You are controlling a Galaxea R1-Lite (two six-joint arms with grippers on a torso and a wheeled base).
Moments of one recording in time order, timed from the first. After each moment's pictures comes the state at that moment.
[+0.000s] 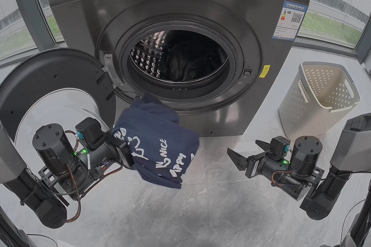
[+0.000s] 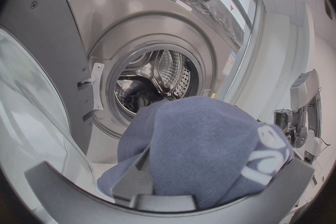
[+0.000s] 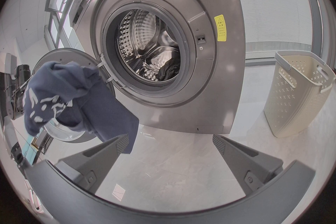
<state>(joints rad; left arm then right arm) -0.49 1.80 -0.31 -1.55 -0.04 -0.12 0.58 2.05 -0.36 -1.55 -0.12 0.18</state>
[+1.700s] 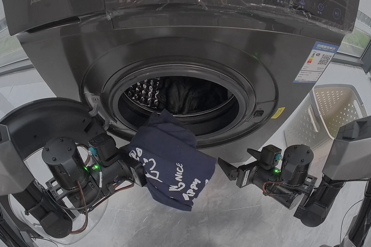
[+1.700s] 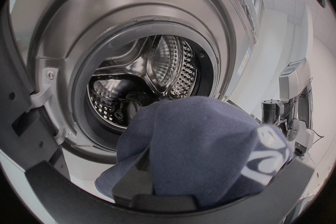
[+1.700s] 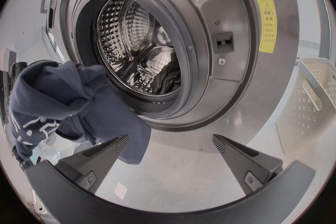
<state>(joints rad) -0.60 1.82 -0.27 -1.55 -0.04 -0.10 0.66 2.08 -0.36 -1.55 -0.17 0.21</state>
